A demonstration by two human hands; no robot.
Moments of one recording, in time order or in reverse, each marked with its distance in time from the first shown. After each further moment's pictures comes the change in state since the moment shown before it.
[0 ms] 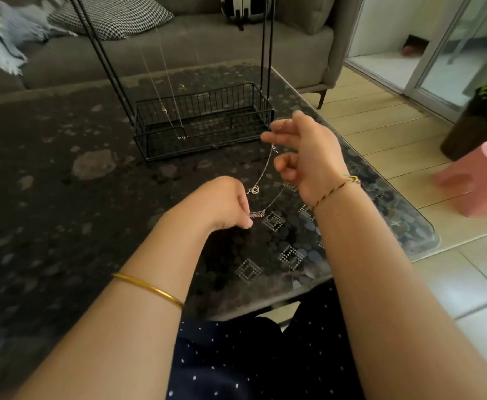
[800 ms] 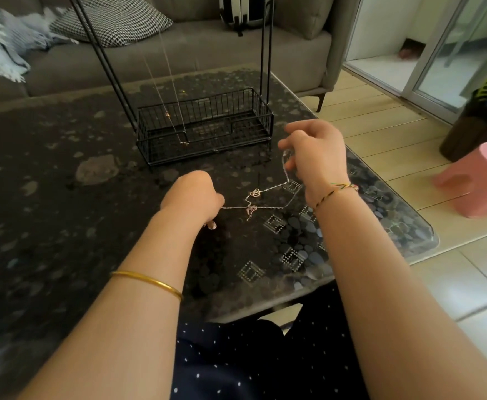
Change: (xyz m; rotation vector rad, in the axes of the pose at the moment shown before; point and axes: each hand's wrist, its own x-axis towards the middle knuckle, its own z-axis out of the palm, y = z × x) left_hand 0.024 -0.026 -0.005 0.059 0.257 -0.289; right_hand 0.002 0.006 -0.007 -0.327 0.166 -0.256
